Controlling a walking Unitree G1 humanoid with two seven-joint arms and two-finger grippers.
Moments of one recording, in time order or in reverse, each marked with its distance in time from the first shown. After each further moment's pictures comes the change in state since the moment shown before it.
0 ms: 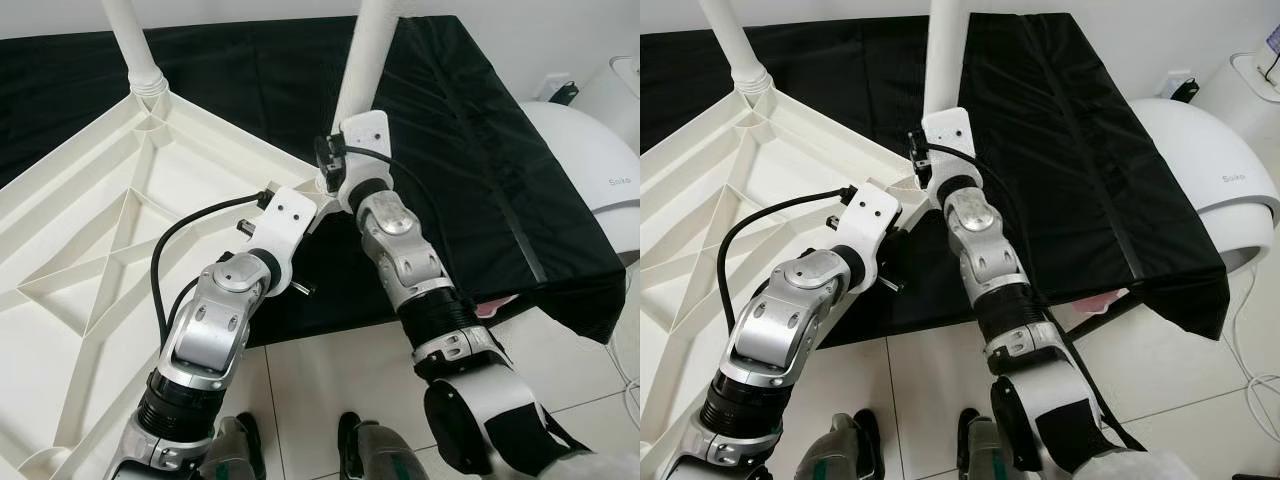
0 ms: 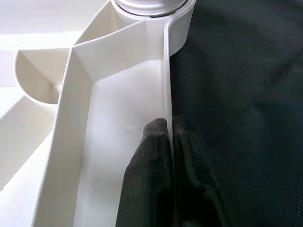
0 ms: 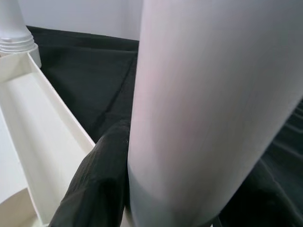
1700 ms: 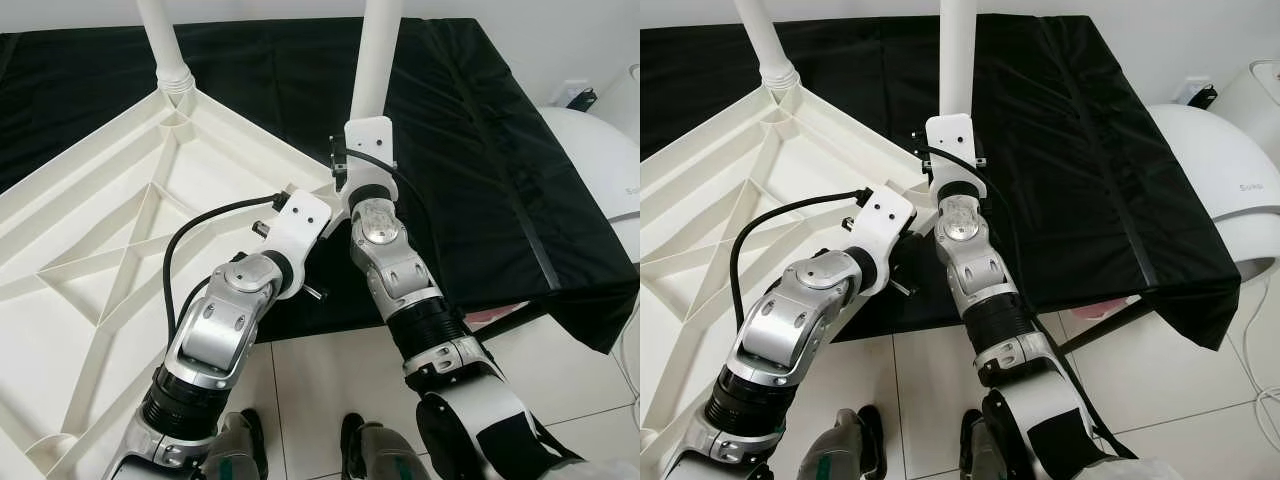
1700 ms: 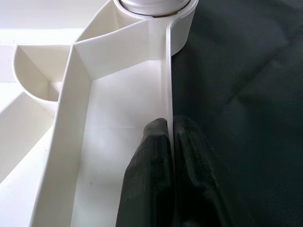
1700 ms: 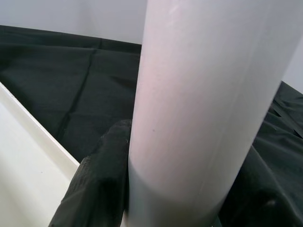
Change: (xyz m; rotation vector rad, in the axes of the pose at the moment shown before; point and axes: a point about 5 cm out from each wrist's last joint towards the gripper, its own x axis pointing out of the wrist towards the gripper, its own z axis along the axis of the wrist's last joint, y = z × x) left arm 0.004 -0.010 0.004 -0.002 -0.010 -0.068; right arm -0.013 0.000 -0.006 -0.002 -0.010 -0.261
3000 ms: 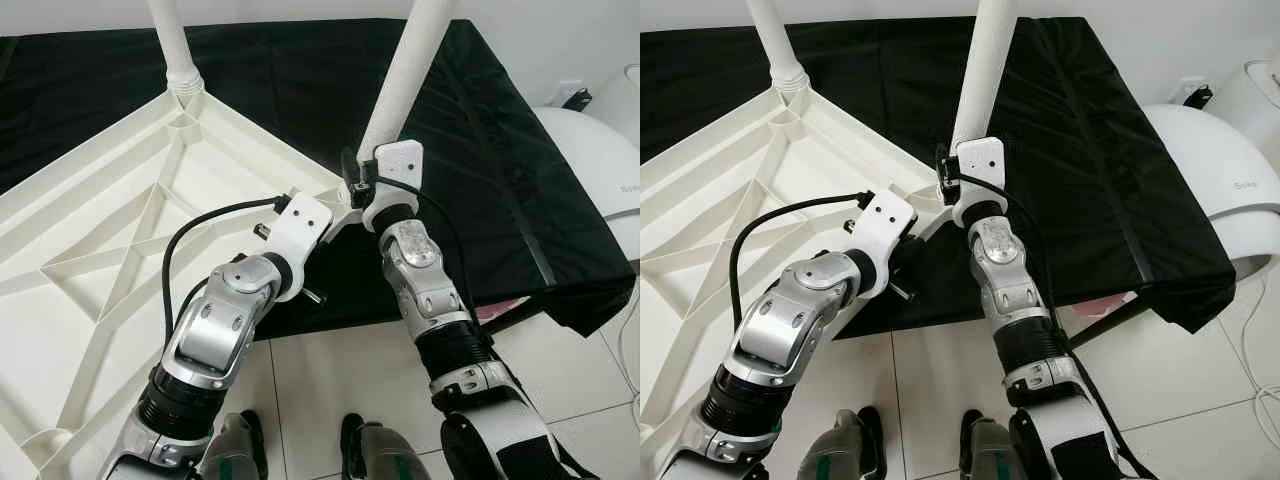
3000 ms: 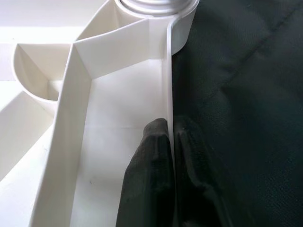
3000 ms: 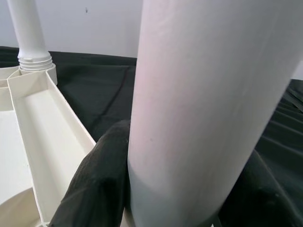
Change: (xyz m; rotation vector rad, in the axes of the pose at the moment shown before) left arm -0.001 0.000 -0.002 0.008 0.015 -0.014; right arm -0.008 -0.029 -0.015 0.070 -0.086 0.256
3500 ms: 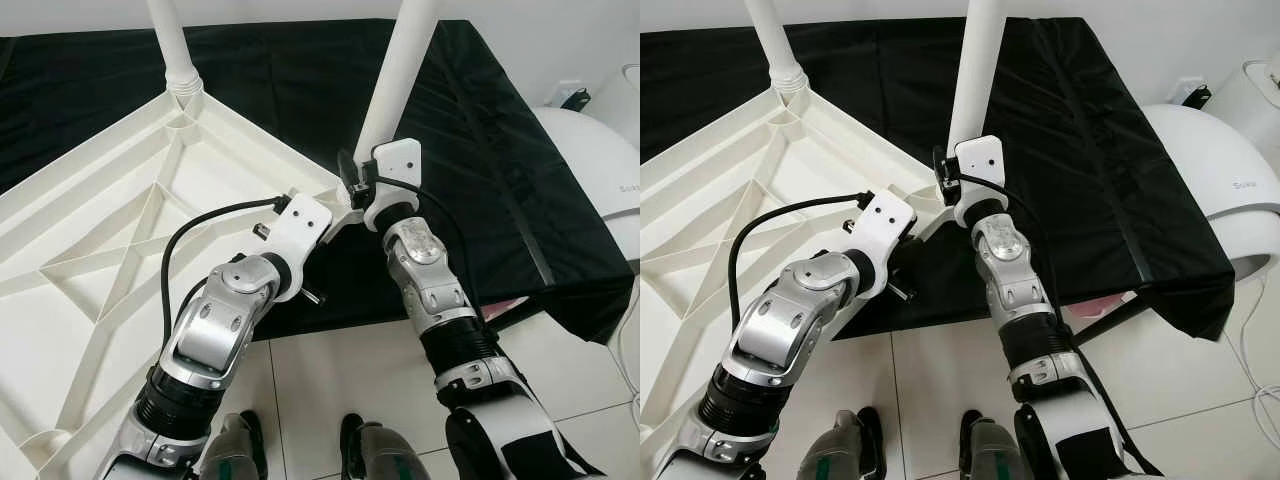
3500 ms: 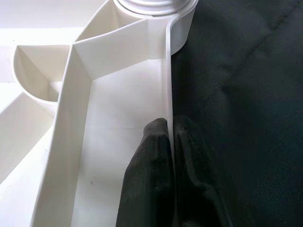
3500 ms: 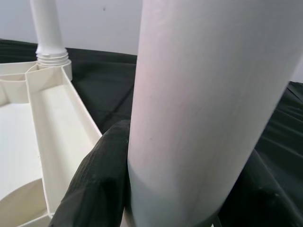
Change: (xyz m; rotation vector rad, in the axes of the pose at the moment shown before) left arm 0.000 0.000 -0.001 0.010 0.004 -0.005; right arm 0.003 -0.005 0.000 -0.027 0.011 0.094
